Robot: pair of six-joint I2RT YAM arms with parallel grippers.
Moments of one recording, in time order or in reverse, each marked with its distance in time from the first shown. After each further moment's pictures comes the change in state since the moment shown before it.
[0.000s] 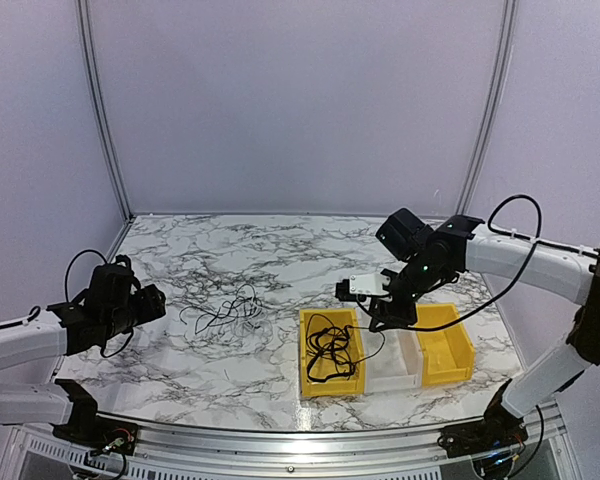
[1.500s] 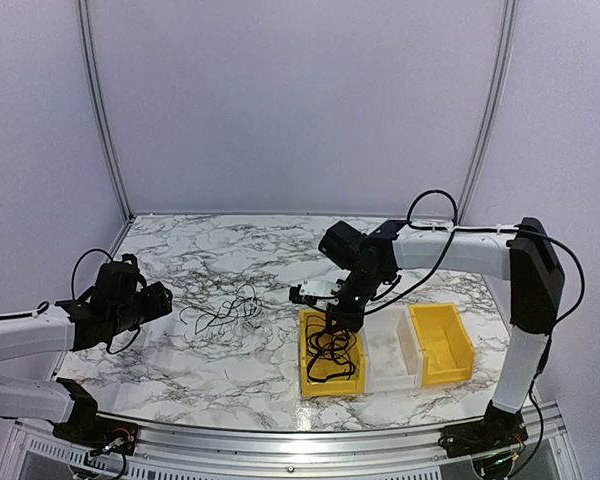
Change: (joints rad) left arm 0.000 0.094 0.014 0.091 0.040 -0.024; right arm 0.100 0.375 0.235 0.048 -0.053 0.250
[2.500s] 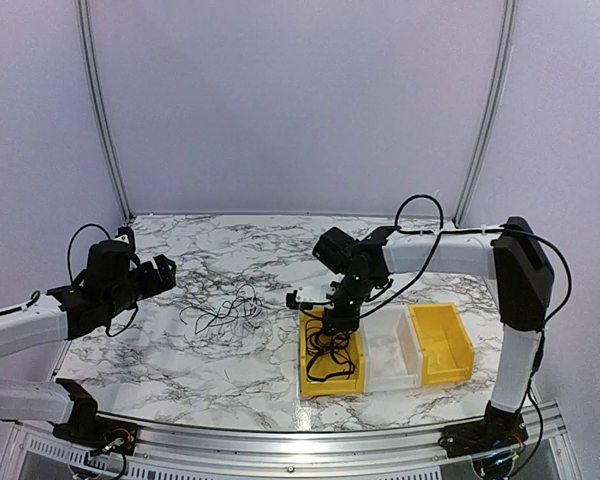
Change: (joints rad) left arm 0.000 -0.035 0.096 0.021 -0.027 0.072; right arm 0.003 0.078 0.007 0.061 0.075 -0.081
